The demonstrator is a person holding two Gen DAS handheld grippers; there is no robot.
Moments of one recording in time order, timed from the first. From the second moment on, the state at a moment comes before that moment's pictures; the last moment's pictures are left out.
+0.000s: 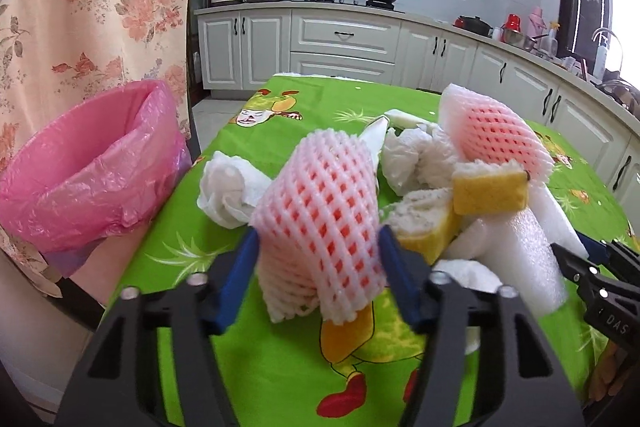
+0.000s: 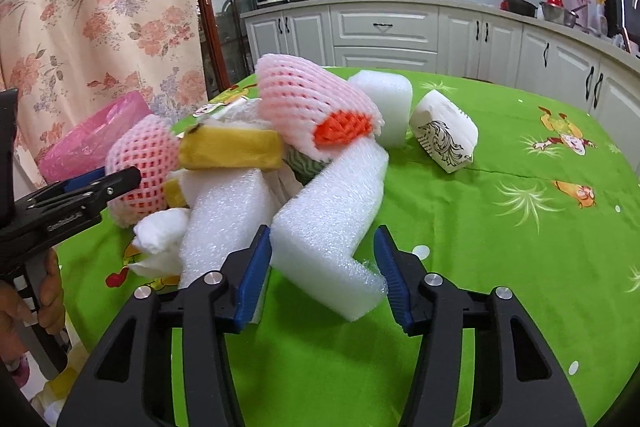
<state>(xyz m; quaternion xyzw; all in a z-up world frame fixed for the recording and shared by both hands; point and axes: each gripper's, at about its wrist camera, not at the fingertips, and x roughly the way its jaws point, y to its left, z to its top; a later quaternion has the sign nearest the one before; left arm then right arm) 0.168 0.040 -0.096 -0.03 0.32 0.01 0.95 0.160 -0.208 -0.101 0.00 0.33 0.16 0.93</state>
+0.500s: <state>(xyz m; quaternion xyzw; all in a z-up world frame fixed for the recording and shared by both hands) 0.110 0.044 -0.064 -0.04 0.27 0.02 0.96 0.123 -0.212 -0.061 0.00 0.27 0.17 0.95</state>
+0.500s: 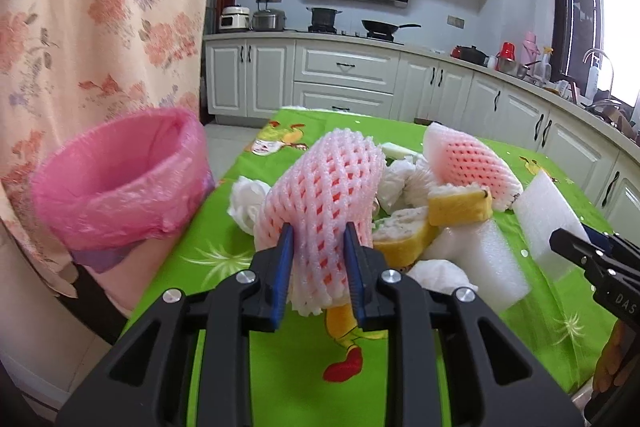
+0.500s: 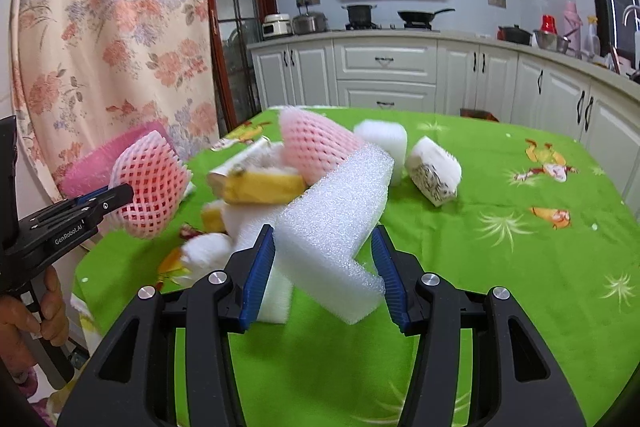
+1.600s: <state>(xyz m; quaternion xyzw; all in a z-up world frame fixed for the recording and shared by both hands) 0.081 0.220 0.016 -0.07 0.20 0.19 0.96 0.155 0.003 0.009 -0.06 0.21 0.41 0.89</state>
